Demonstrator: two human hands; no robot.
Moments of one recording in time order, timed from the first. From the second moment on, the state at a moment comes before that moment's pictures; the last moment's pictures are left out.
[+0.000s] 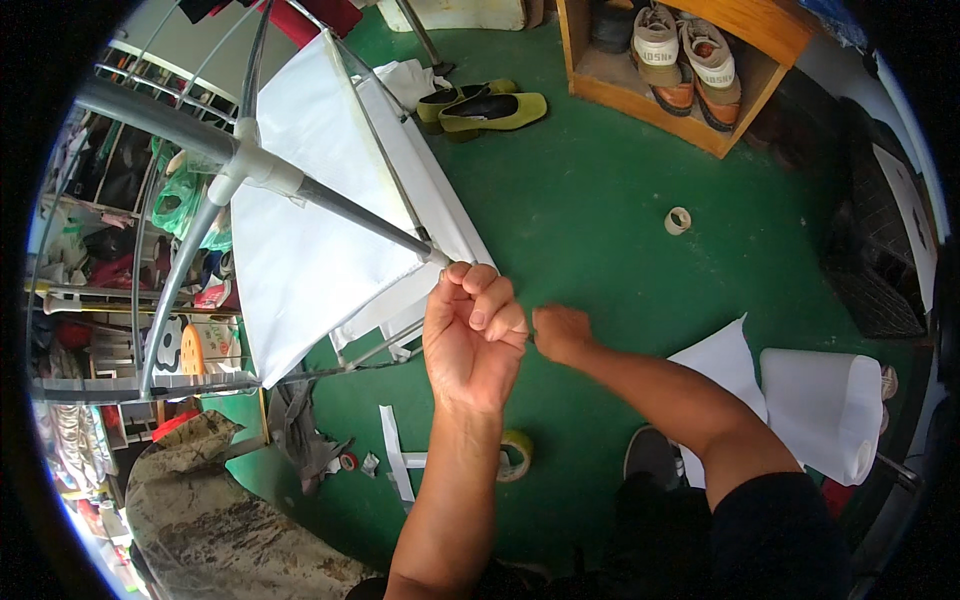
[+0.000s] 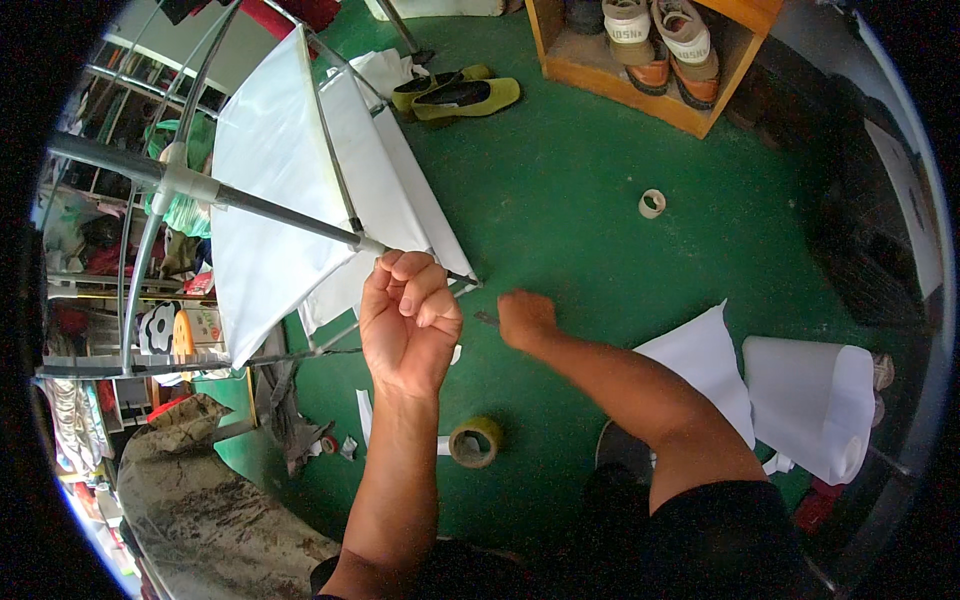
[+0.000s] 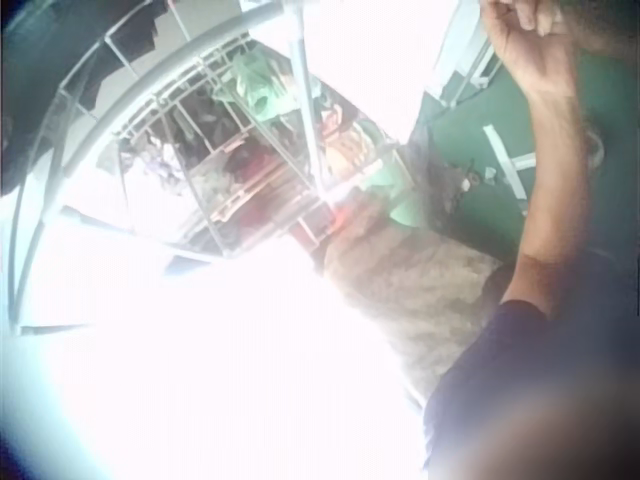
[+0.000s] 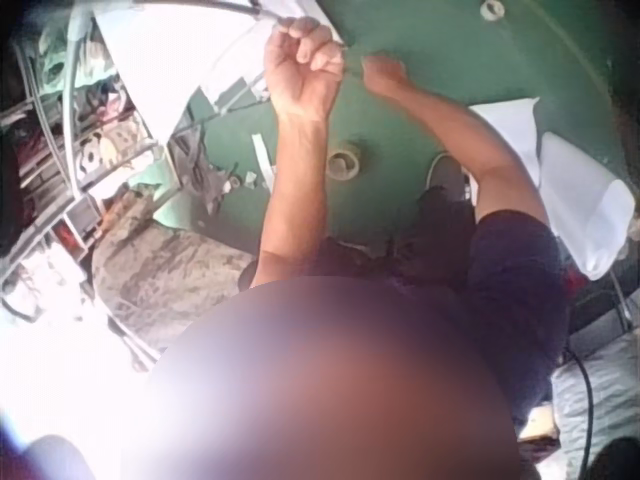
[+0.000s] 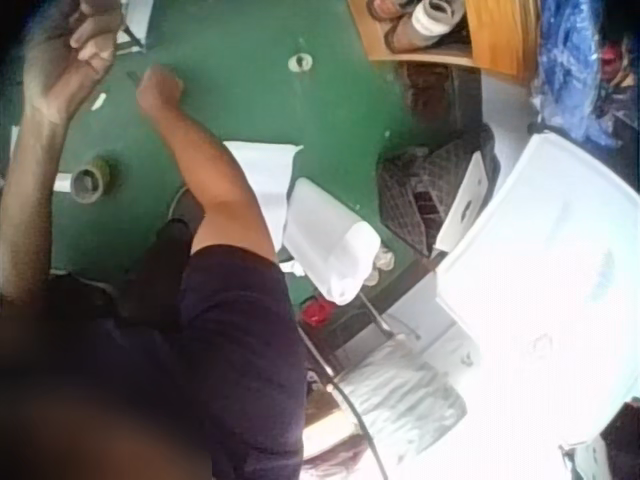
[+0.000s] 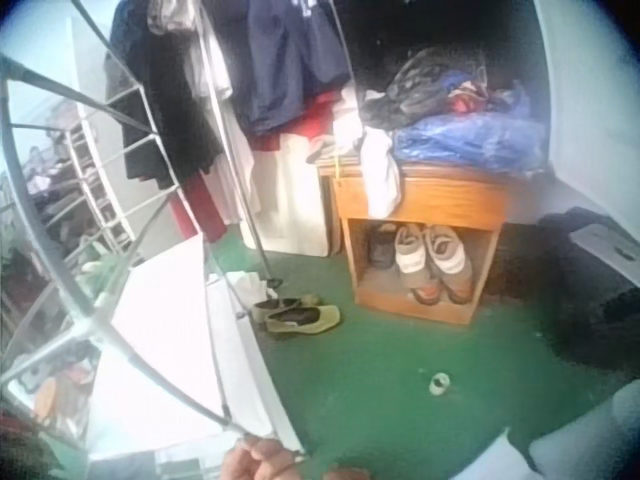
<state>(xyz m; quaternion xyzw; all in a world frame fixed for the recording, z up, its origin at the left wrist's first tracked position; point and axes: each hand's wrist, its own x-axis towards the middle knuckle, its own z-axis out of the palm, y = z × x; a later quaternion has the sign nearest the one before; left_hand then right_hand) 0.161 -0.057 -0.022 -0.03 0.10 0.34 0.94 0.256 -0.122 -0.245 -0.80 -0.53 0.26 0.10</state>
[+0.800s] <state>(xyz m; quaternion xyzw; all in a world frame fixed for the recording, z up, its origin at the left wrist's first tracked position) 0.140 -0.051 -0.028 -0.04 0.11 0.31 0.94 0.297 -0.047 -0.038 -0.34 -0.45 0.55 0.61</state>
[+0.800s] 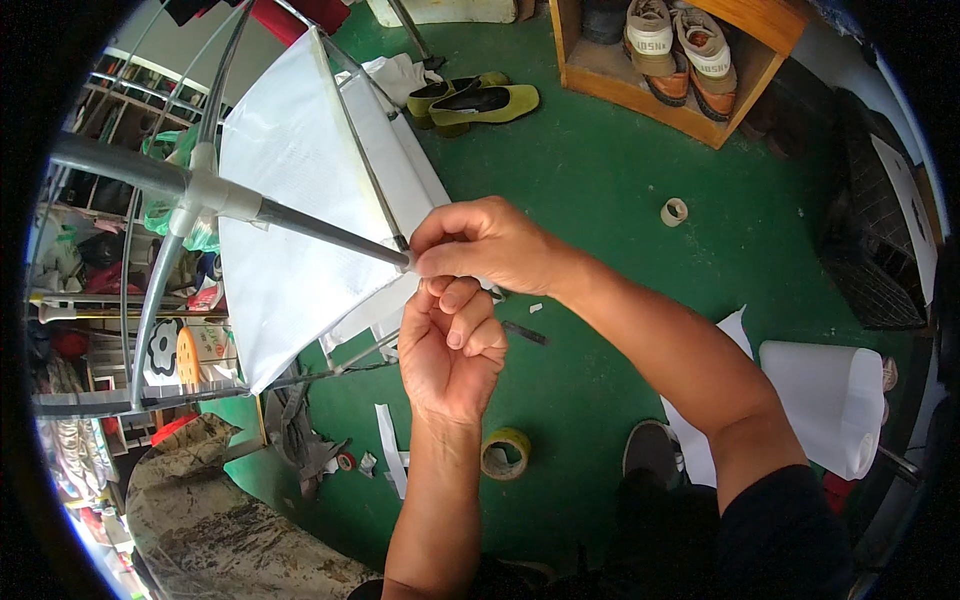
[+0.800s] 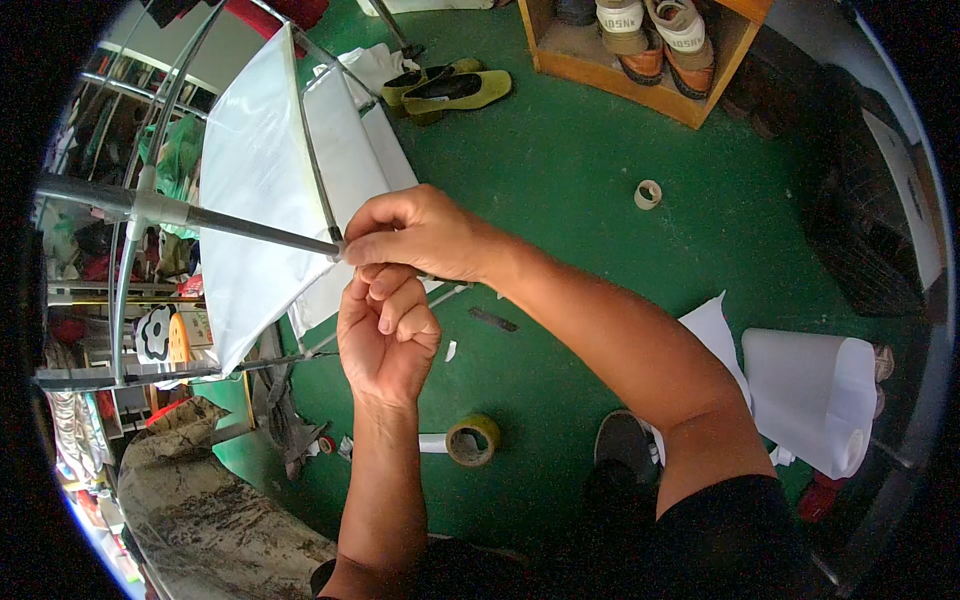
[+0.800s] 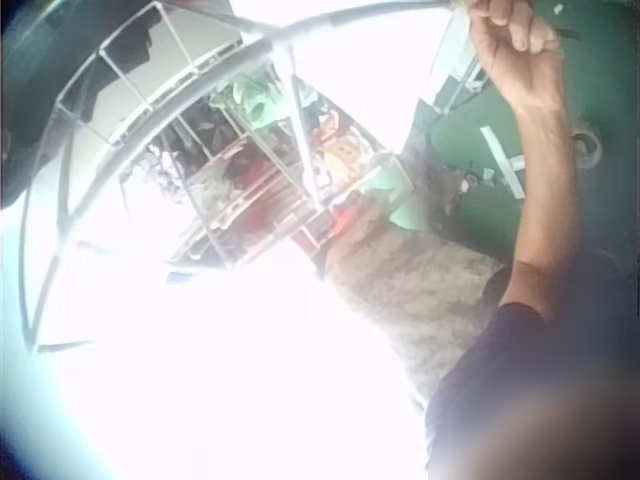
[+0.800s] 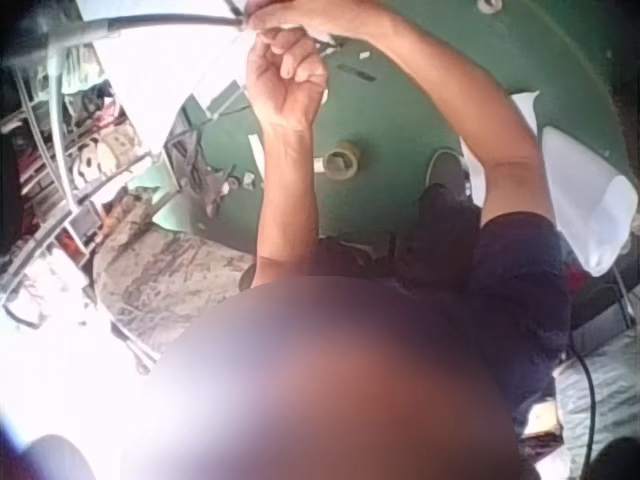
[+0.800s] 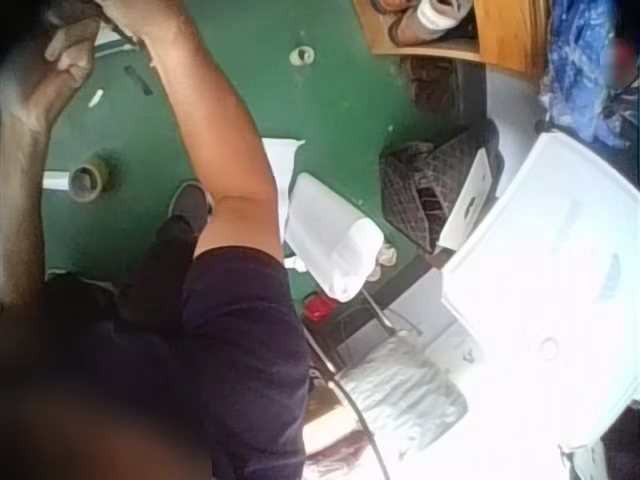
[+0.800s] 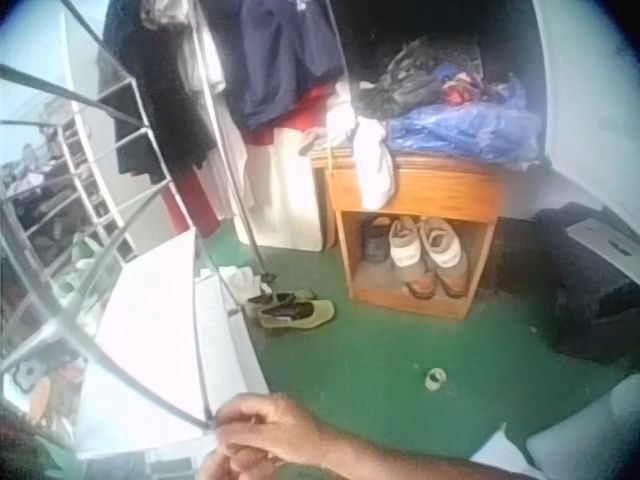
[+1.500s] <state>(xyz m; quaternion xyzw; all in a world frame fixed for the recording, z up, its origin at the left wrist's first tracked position) 0.143 -0.057 -0.037 0.50 0.41 0.53 0.56 0.242 -0.144 -0.251 -0.76 -0.59 0.23 0.10</state>
